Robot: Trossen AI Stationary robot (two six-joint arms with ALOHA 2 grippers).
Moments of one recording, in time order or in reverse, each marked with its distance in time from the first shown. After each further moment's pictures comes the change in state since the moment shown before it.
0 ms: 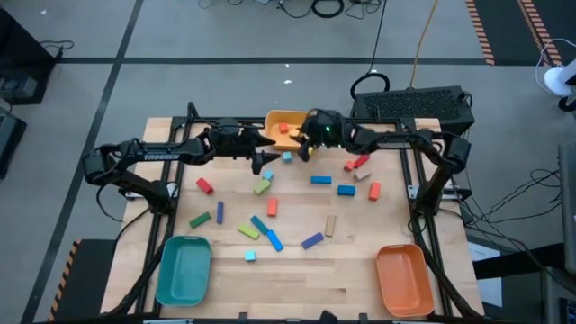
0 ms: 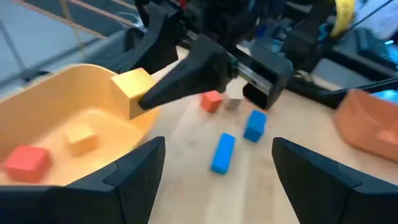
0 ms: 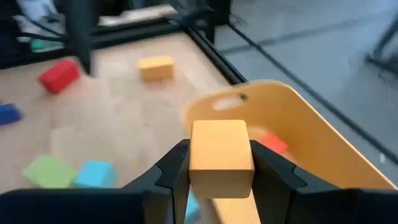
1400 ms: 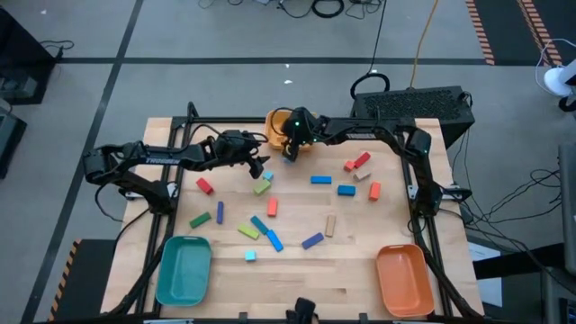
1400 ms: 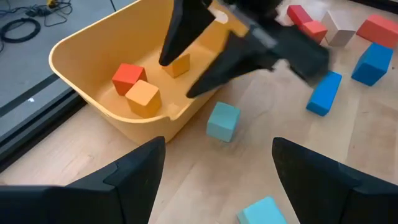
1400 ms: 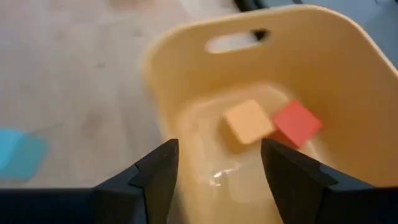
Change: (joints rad) left arm -0.046 0.007 -0.078 -0.142 -0.352 0.057; right arm -0.003 0.337 0.384 -0.338 0.004 -0.160
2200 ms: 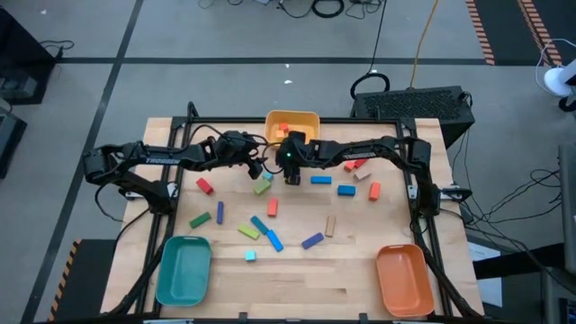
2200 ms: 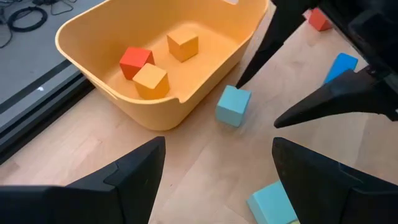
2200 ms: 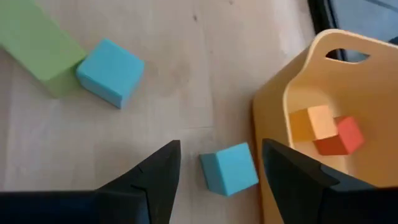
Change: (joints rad) left arm -0.001 0.000 0.000 -0.052 -0.024 0.000; right arm 0.204 -0.030 -0.033 -0.129 0.244 -0.201
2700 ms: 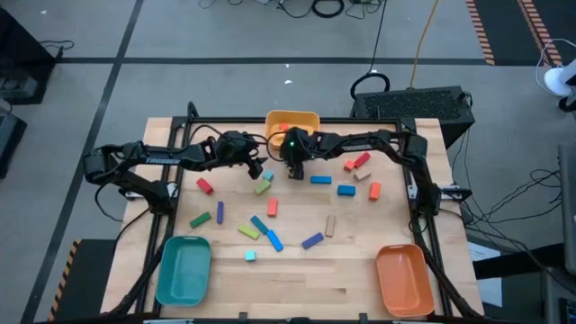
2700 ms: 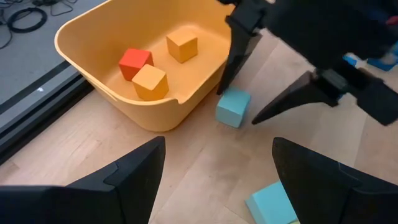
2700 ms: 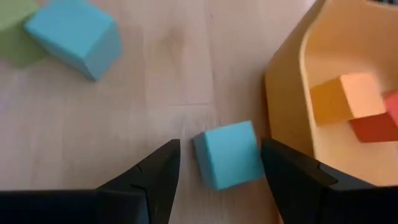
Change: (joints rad) left arm 0.000 0.000 0.000 0.003 0.000 0.000; right arm -0.101 0.050 -0.019 0.030 -0.197 -0.005
